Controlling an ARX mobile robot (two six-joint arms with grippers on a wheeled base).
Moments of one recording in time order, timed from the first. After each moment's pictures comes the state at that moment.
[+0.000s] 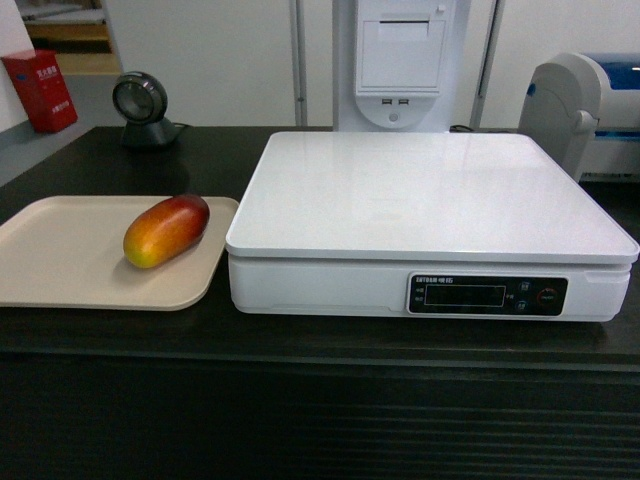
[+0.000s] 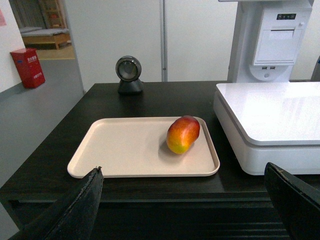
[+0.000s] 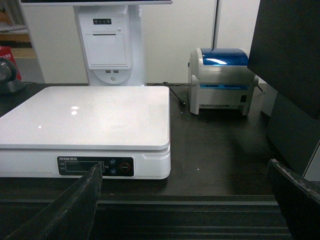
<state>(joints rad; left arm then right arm) 0.00 0.01 0.01 0.00 0.00 0.00 0.00 0.01 0.01 0.00 0.00 0.00</state>
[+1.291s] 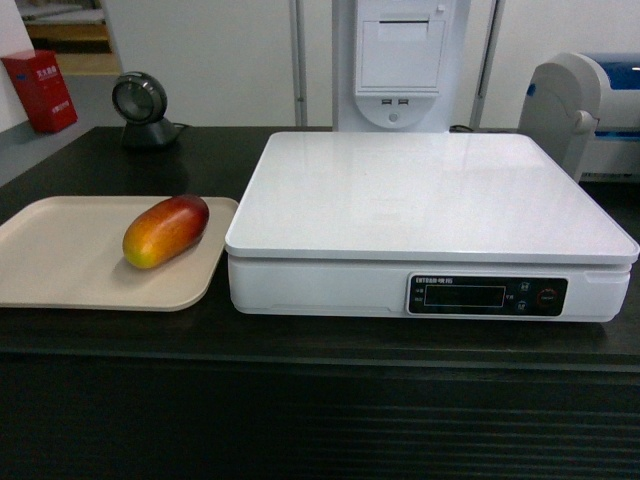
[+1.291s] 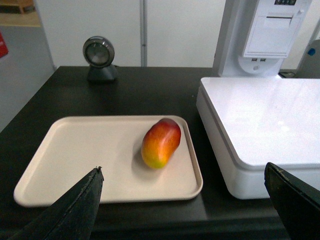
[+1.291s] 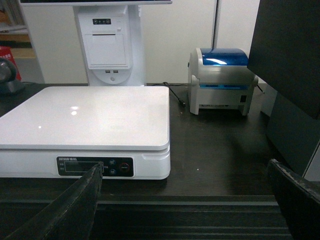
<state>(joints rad) -0.03 0.99 0.25 0.64 0.06 -0.06 0.00 0.01 0.01 0.00 0.00 0.00</state>
